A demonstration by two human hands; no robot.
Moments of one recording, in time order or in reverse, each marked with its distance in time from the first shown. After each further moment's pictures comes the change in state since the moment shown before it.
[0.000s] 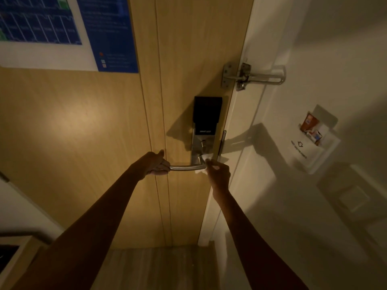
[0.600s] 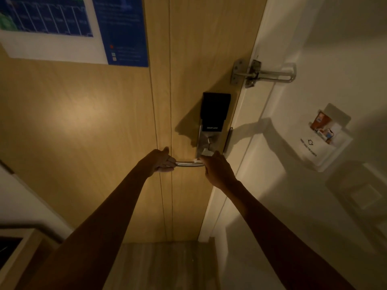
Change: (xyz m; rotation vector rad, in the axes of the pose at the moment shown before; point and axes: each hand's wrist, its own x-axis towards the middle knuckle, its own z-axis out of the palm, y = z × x) left_hand 0.008 -0.010 0.000 -0.081 -0.003 -0.006; right_hand 0.015 -0.008 -0.002 -0.966 -0.367 -0.766
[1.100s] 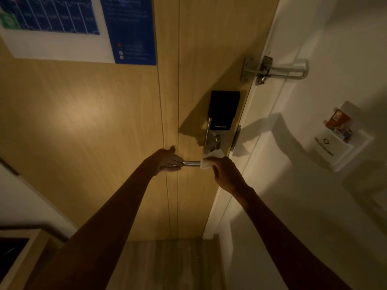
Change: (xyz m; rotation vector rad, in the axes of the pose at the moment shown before) left_hand 0.008 -0.002 -0.012 0.000 -0.114 -0.013; right_hand -0.013 0.001 0.004 0.229 -0.027 0.025
